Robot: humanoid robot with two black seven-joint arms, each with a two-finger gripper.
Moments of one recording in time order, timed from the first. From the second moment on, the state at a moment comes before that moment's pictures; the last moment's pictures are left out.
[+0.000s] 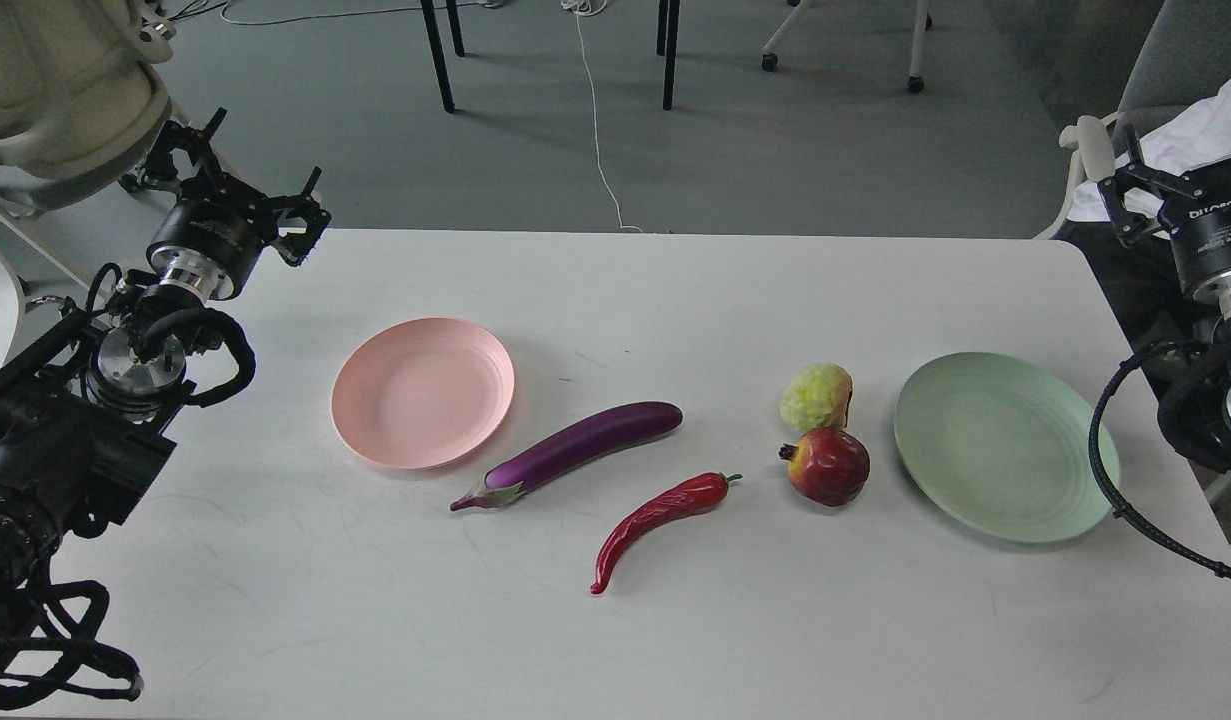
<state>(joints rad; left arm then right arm) -0.78 0.31 -0.87 -0.48 -0.30 -0.49 -0.14 0.58 -0.56 0.96 0.76 0.23 0.49 0.40</state>
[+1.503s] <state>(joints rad) -0.75 0.35 -0.87 -0.48 -0.30 -0.49 -0.14 1.68 -0.44 -0.72 1.03 -0.80 0.49 0.33</state>
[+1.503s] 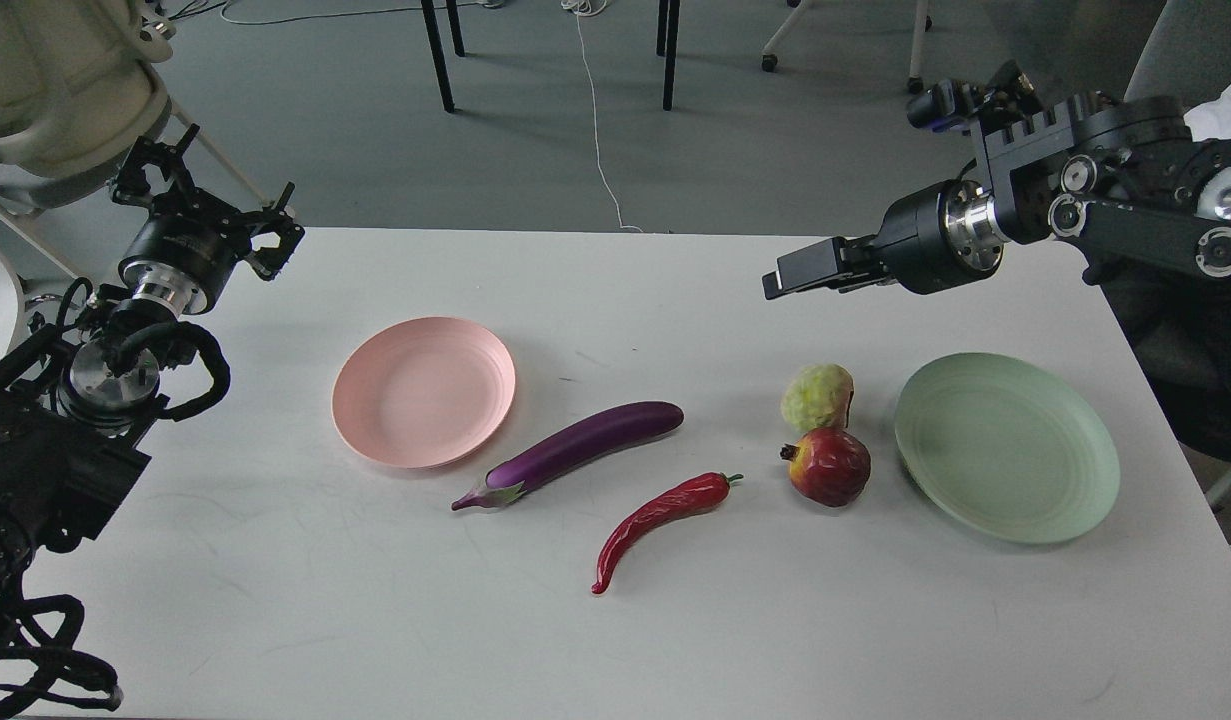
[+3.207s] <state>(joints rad) -0.73 0.43 -0.88 -0.47 -0.30 -0.49 -0.14 1.60 -0.27 -0.89 0.84 -0.85 0.45 0.33</state>
